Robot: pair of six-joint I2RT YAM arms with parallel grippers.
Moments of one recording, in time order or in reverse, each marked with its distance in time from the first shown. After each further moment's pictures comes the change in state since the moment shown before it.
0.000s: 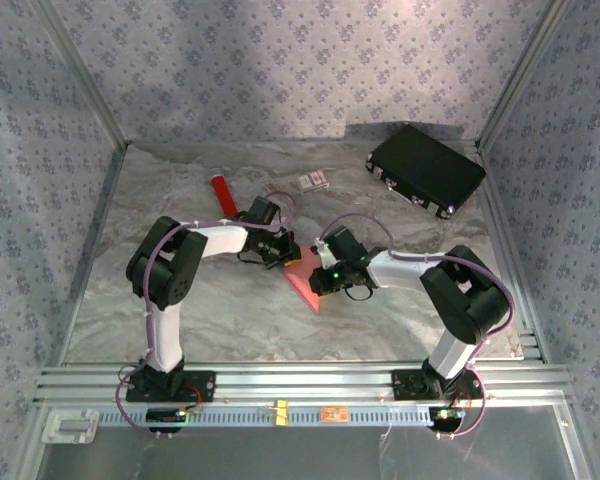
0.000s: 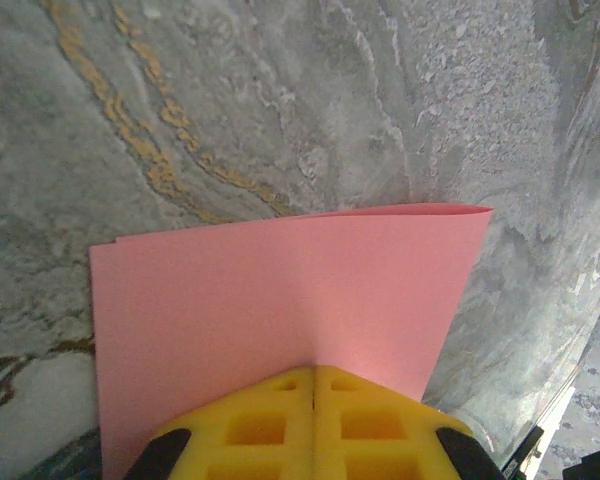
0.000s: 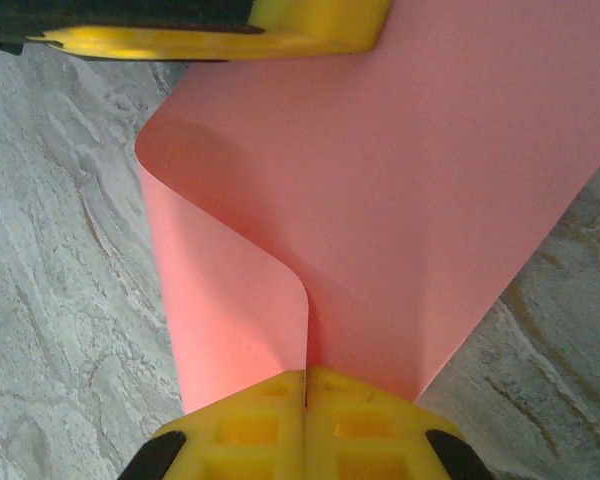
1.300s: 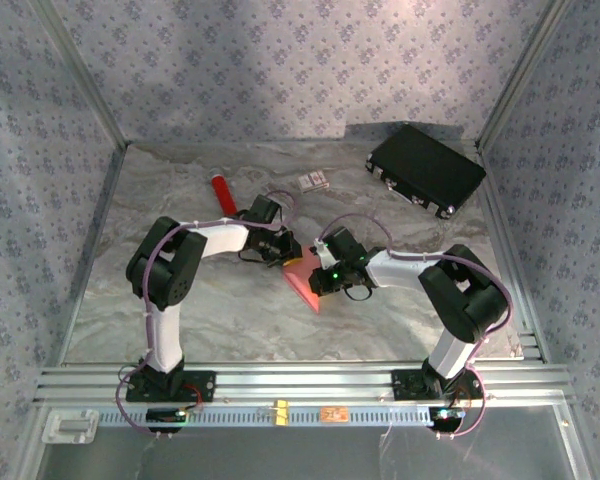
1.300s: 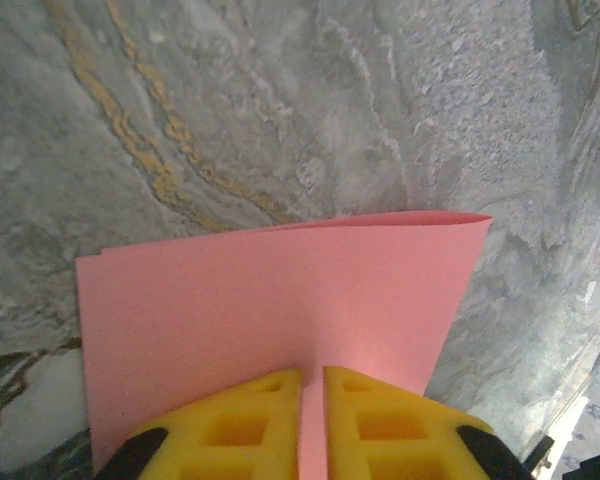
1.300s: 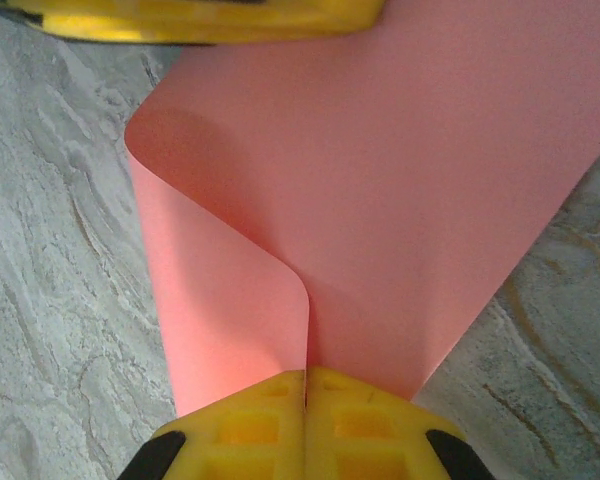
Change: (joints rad) left arm -0.002 -0.011 0.023 -0.035 -0.040 0.000; right arm 0.003 0.011 0.005 -0.003 0.004 -0.015
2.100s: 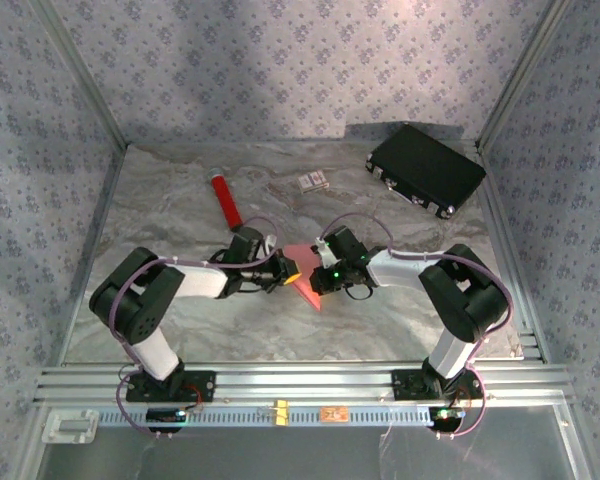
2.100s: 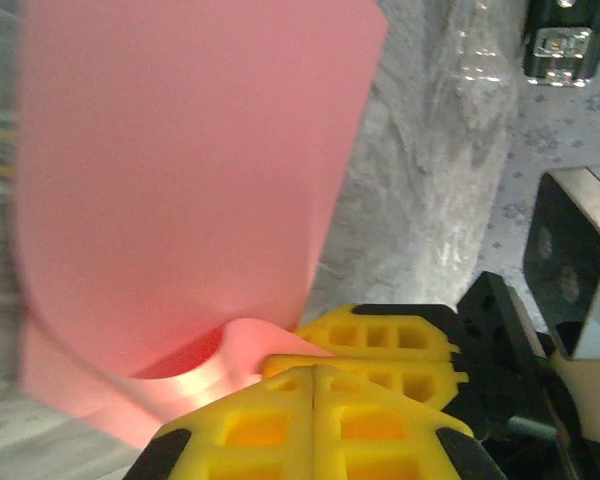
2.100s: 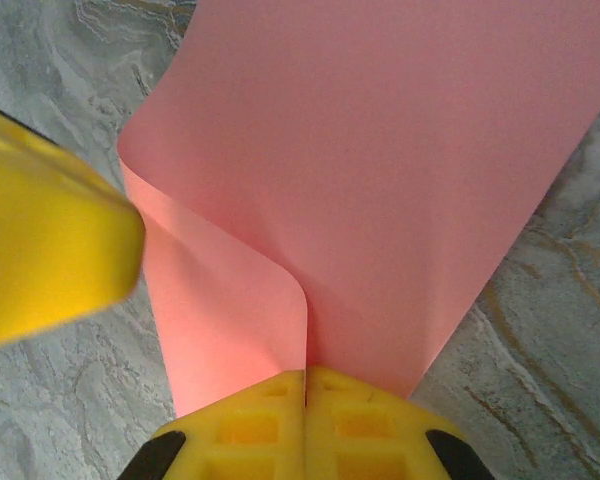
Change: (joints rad) left arm -0.086 -0.281 -0.520 0.650 0.010 -0.425; right arm -0.013 0.000 0.000 0.002 -0.001 0.000
